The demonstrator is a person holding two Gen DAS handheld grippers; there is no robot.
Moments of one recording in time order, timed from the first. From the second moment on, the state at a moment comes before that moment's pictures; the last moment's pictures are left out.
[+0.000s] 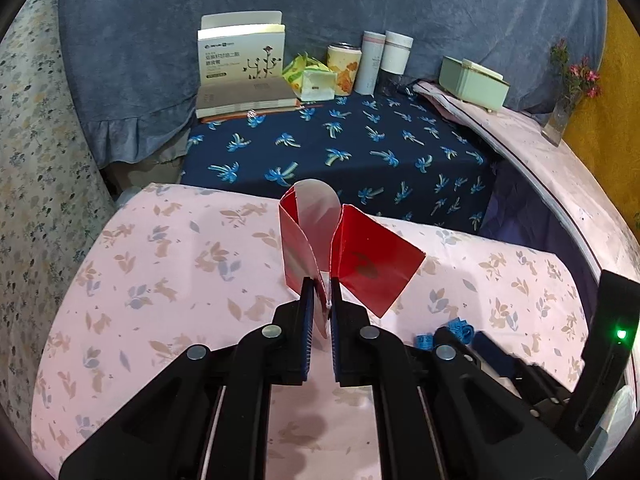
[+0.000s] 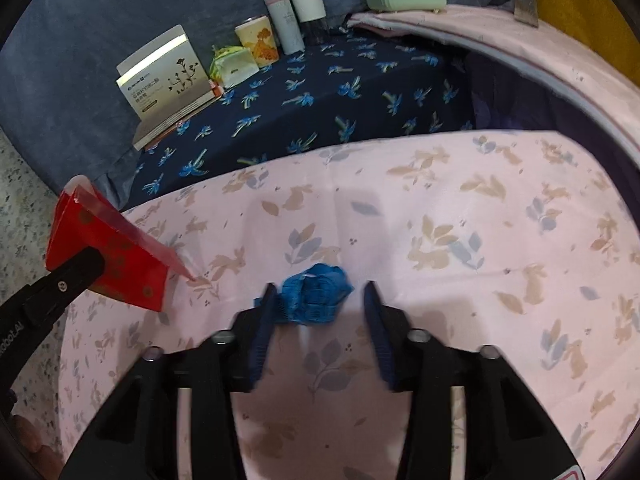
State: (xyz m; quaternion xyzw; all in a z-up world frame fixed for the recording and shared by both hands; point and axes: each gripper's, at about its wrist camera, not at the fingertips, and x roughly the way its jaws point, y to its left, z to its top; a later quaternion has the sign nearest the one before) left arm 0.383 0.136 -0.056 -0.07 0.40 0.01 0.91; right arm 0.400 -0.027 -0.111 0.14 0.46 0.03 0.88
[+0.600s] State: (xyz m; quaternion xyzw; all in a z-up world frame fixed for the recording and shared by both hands) left arm 0.311 0.057 -0.035 -0.05 0.41 -0.06 0.91; right arm 0.290 -0.093 -0.070 0.16 0.43 -0.02 0.89
